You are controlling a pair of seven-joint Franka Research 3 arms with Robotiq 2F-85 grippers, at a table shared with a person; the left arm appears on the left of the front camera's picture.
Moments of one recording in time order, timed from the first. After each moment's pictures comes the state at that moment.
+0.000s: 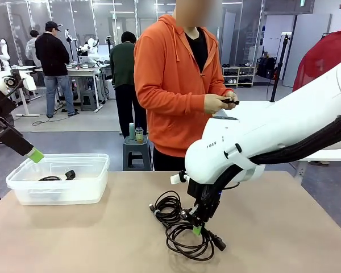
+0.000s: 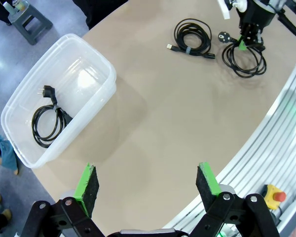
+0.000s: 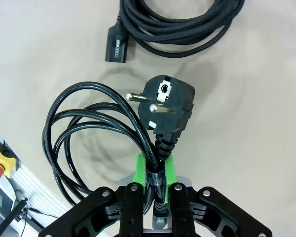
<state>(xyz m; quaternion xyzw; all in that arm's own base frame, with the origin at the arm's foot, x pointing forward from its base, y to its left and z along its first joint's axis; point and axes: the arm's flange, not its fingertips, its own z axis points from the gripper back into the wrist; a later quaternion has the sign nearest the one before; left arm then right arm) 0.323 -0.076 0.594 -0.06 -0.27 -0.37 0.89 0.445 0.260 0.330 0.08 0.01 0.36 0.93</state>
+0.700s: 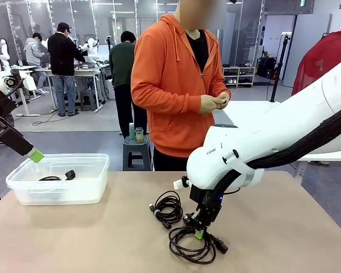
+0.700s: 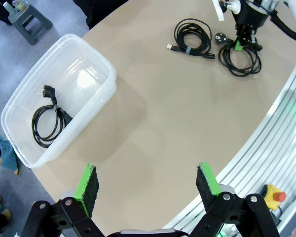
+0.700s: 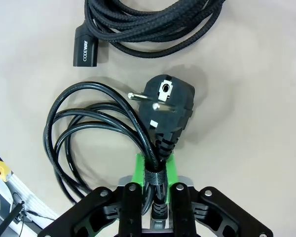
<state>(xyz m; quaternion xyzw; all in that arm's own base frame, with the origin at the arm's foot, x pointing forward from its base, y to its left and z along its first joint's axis) 0.323 -0.076 0.594 -0.06 -0.27 -0.37 0.89 0.456 0.253 0.305 0.08 0.02 0.35 0.93</state>
